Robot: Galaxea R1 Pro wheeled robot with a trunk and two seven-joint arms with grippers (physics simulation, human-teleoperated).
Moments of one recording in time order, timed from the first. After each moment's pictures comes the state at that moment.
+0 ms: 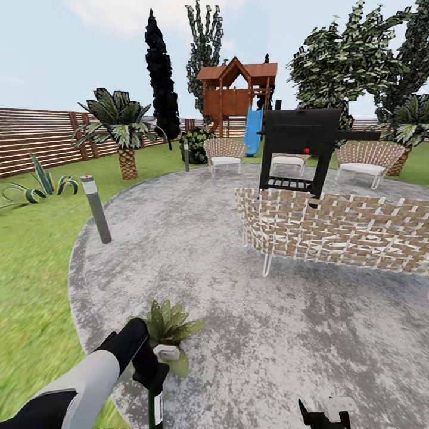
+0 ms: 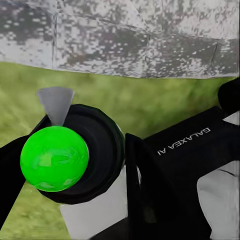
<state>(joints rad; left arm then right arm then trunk) -0.79 -0.04 0.12 -0.31 -0.74 1.01 -0.84 -0.41 -0.15 0.07 -0.03 -0.10 -0.62 0.14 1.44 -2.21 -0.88</state>
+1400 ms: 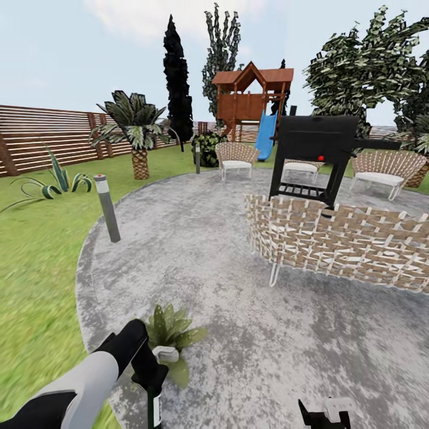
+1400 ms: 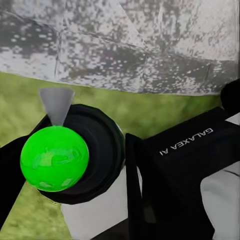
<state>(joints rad) -0.79 -0.03 0.10 -0.30 -0.70 1.00 -0.82 -0.41 -0.15 0.07 -0.03 -0.10 -0.63 0.14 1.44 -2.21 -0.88</state>
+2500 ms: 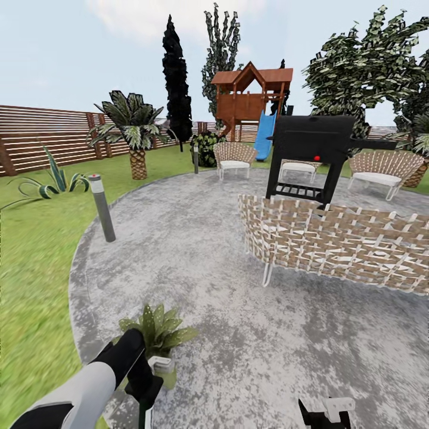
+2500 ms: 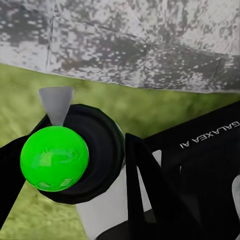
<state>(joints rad) -0.74 -0.03 0.10 -0.30 -0.70 1.00 -0.74 -0.41 -0.15 0.07 -0.03 -0.10 -0.62 0.14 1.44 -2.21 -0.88</state>
